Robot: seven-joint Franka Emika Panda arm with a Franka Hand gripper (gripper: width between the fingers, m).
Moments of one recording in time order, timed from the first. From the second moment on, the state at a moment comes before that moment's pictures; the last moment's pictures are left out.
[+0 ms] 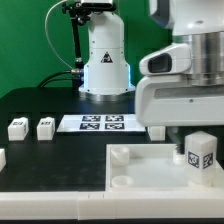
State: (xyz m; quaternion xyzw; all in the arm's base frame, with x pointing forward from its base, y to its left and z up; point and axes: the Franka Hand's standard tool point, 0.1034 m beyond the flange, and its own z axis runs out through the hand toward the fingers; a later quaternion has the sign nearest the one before) arm 0.637 0.108 0.068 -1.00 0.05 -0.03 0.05
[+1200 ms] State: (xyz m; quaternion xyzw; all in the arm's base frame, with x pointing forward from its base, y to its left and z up) arm 0.640 0.107 0.068 -1.00 0.06 -0.04 0.04
